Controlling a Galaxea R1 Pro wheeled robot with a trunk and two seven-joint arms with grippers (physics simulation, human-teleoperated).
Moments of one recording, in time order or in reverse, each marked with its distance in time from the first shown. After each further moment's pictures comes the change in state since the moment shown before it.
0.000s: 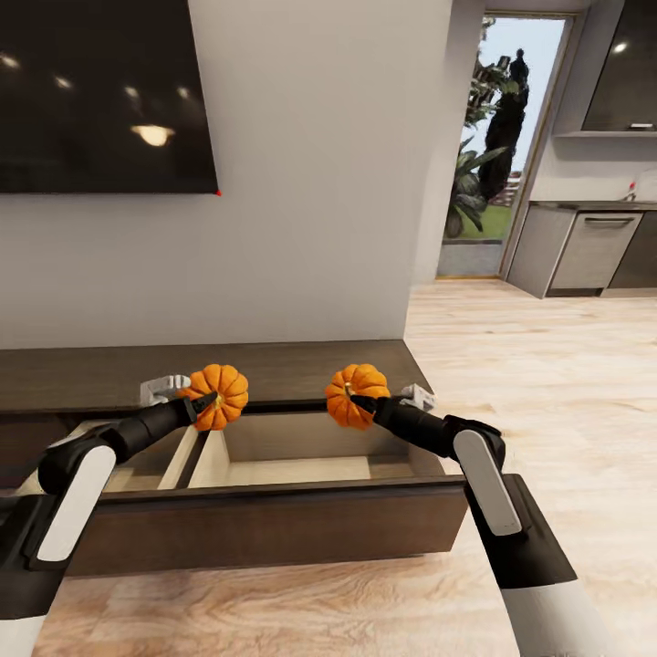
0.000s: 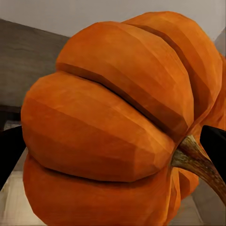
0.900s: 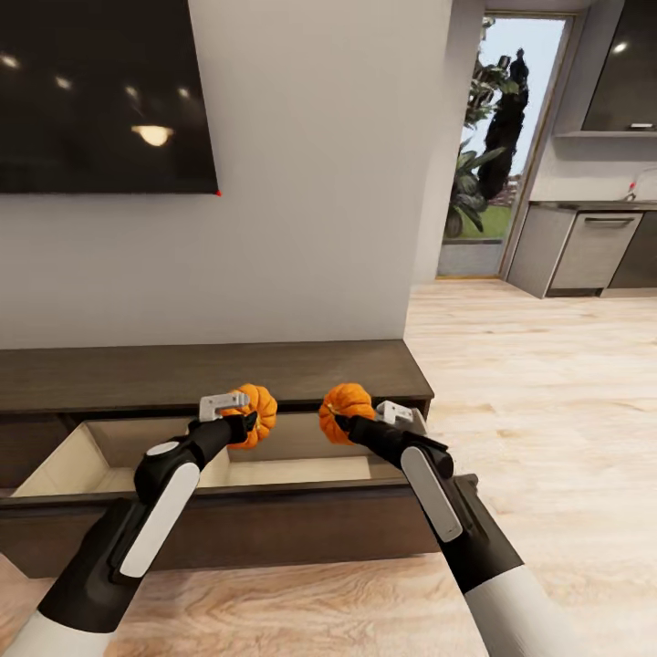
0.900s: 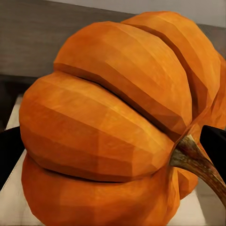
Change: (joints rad) left arm -0.011 -0.138 -0.293 0.011 -0.069 -0.052 0.437; right arm -0.027 0.063 0.161 0.226 0.195 -0.245 -0.085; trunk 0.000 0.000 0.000
